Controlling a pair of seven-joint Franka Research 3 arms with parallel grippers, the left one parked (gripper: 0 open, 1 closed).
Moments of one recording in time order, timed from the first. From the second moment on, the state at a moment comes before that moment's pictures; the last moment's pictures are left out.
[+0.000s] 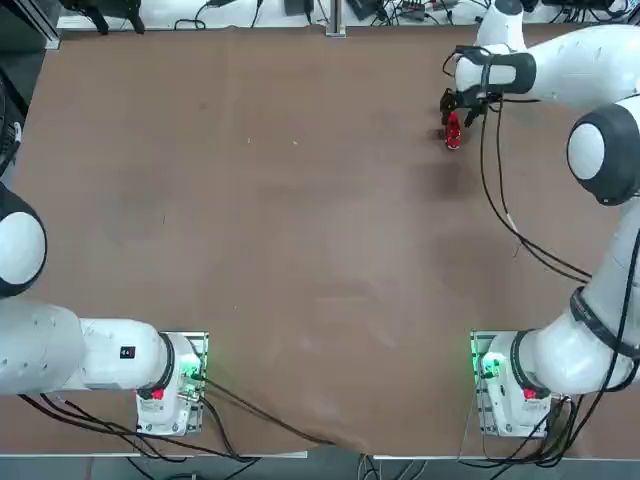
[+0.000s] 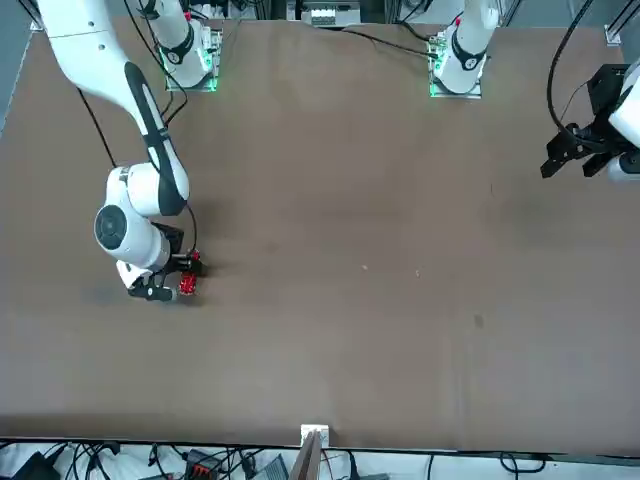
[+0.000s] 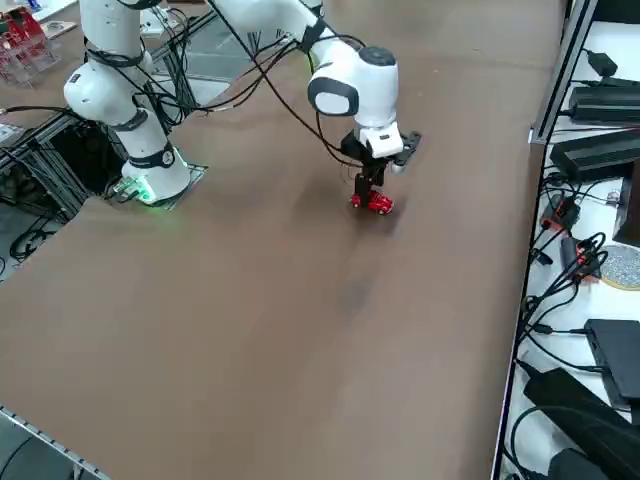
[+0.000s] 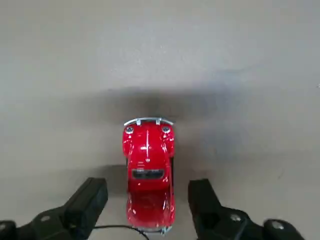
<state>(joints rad) 0.16 0.55 -0.02 -1.88 0.03 2.41 0.22</state>
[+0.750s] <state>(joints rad) 0.16 0.53 -0.02 -1.95 0.03 2.52 0.22</state>
